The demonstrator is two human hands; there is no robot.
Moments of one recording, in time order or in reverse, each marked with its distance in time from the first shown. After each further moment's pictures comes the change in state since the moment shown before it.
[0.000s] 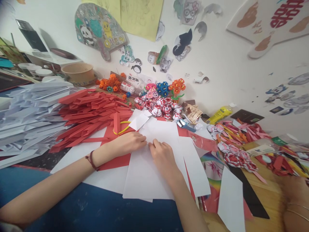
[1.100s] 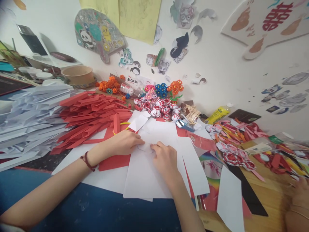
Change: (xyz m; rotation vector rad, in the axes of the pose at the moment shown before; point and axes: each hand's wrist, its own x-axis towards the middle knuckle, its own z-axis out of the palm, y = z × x) left_hand -0.013 -0.007 -0.010 -0.199 -0.053 -0.172; right_hand -0.013 0.000 0.003 0.136 -0.038 0.301
